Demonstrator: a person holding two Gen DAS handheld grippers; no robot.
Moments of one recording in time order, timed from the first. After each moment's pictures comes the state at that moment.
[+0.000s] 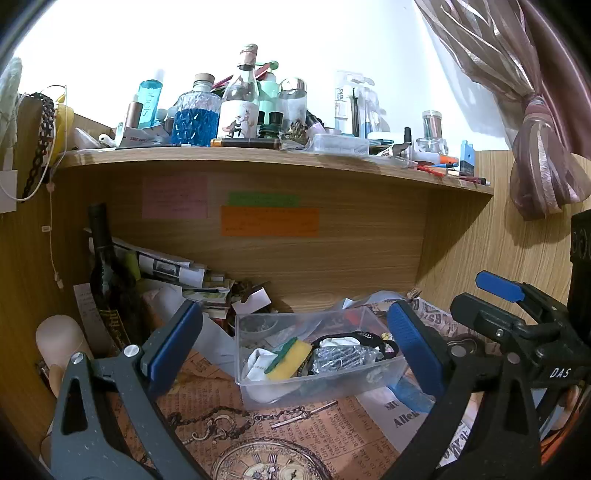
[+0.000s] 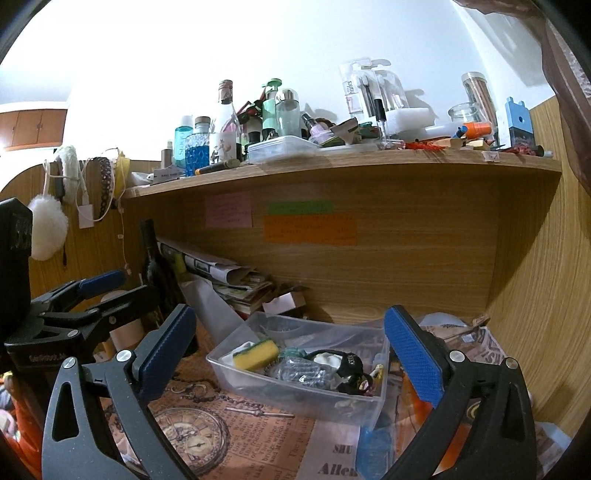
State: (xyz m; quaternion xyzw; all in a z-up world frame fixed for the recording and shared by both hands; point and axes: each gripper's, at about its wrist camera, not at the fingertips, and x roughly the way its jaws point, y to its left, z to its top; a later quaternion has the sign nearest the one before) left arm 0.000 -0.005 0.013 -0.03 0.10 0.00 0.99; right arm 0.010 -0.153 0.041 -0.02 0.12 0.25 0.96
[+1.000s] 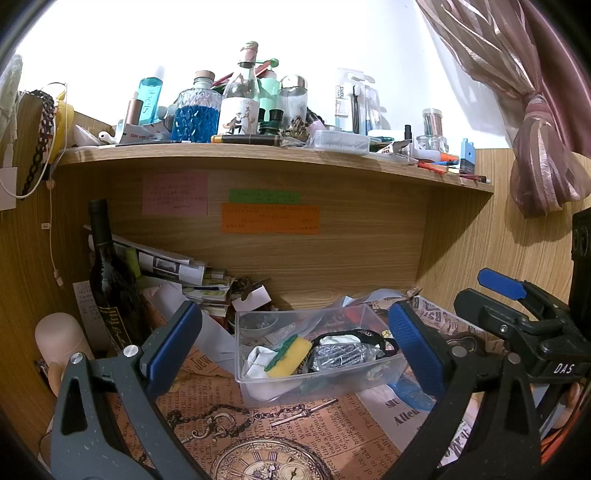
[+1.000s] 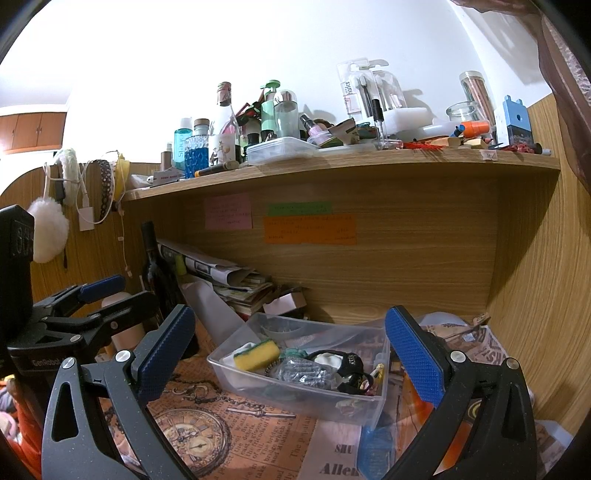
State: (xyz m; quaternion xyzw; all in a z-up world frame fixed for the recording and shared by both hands) left arm -0.002 -0.006 0.011 -0.03 0.11 0.01 0.99; right arm 0.009 -0.154 0.042 -0.02 0.12 0.25 0.96
